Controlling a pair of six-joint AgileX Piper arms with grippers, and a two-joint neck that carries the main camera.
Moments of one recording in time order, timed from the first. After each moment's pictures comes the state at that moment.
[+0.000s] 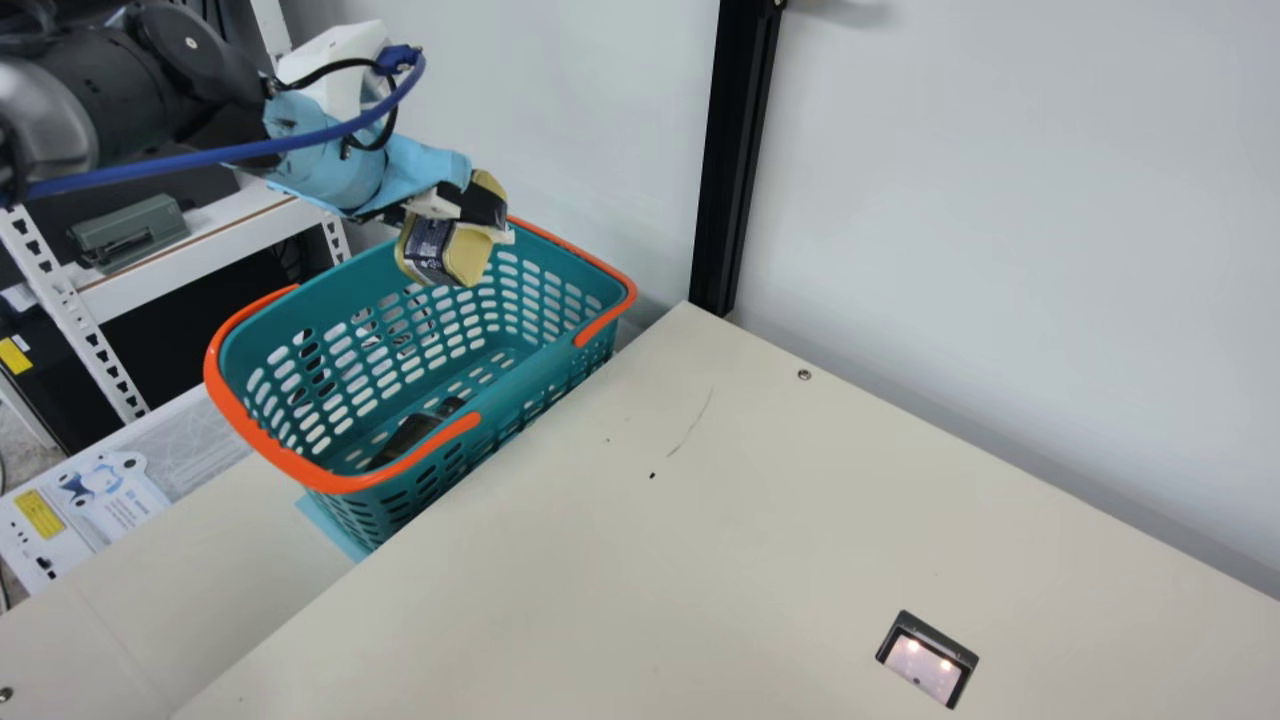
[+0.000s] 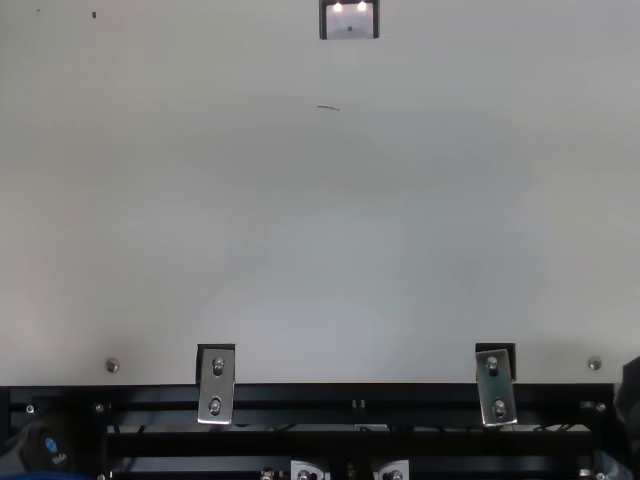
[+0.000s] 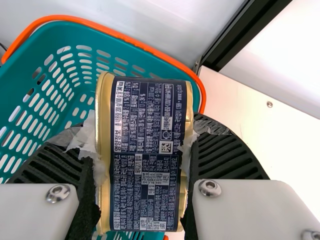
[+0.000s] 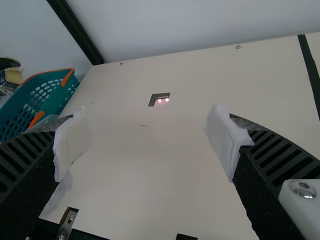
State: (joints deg) left arm 34.0 94.5 -77.5 -32.4 44.5 26.4; right arm -4.1 20.0 -54.8 26.3 69.9 0.0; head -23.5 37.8
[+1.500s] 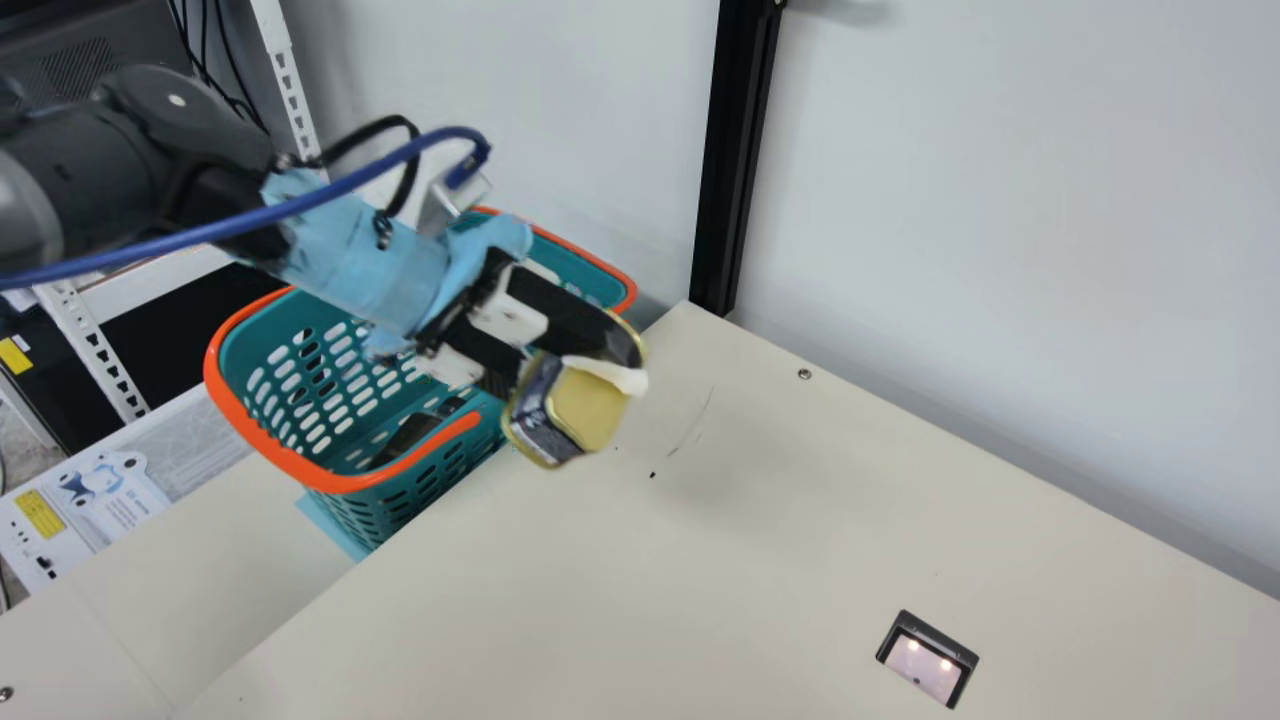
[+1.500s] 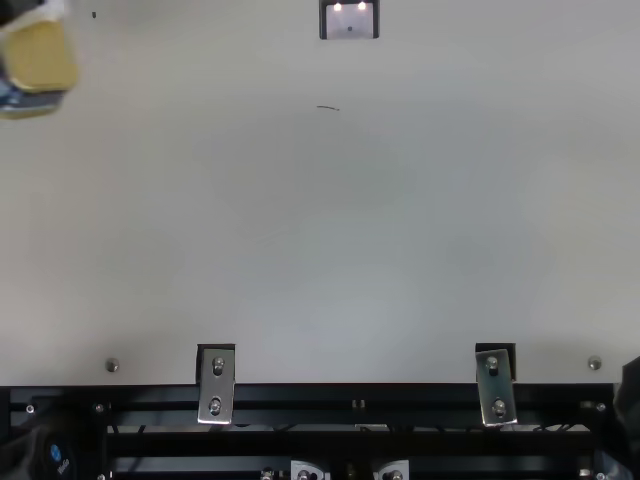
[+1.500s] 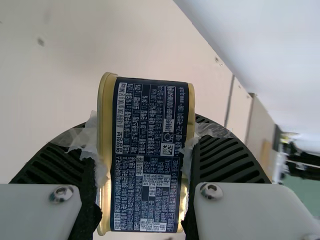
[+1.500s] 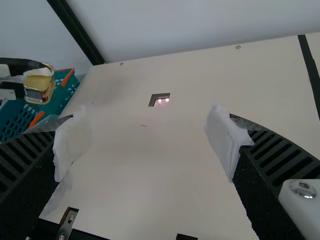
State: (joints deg) left arm 24.8 84.1 -60.9 -56.0 69.8 16.7; right arm -4.1 20.0 -54.8 26.3 69.9 0.0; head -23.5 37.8
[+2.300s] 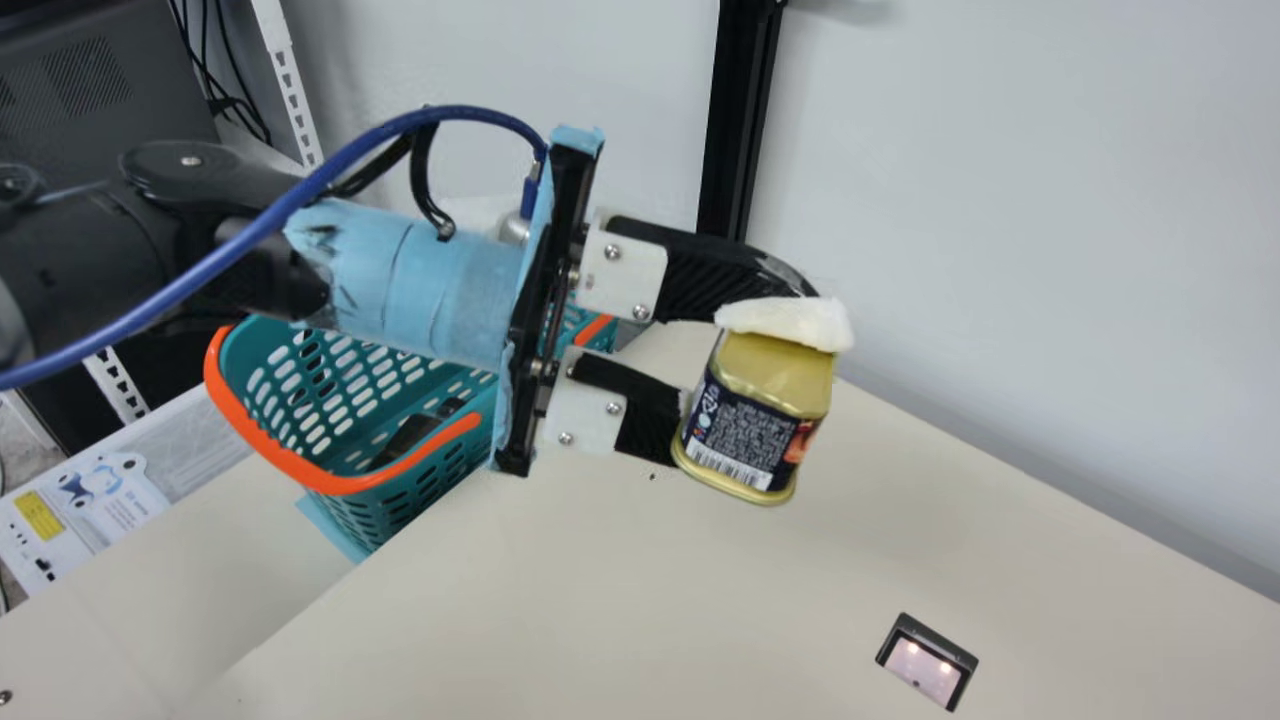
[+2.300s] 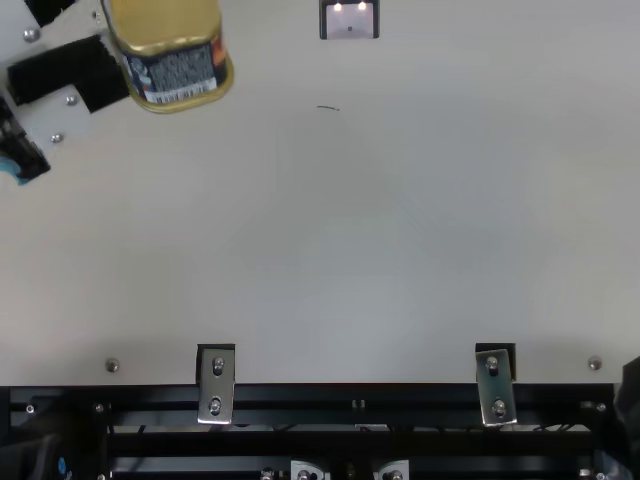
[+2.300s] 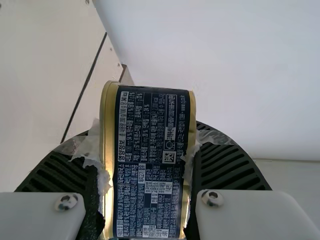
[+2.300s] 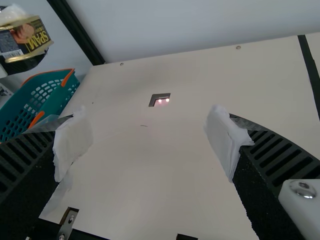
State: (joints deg) left arm 11.8 72.7 -53.7 -84.9 69.9 -6.6; right arm -4.1 20.0 -54.8 26.3 69.9 0.0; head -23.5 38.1
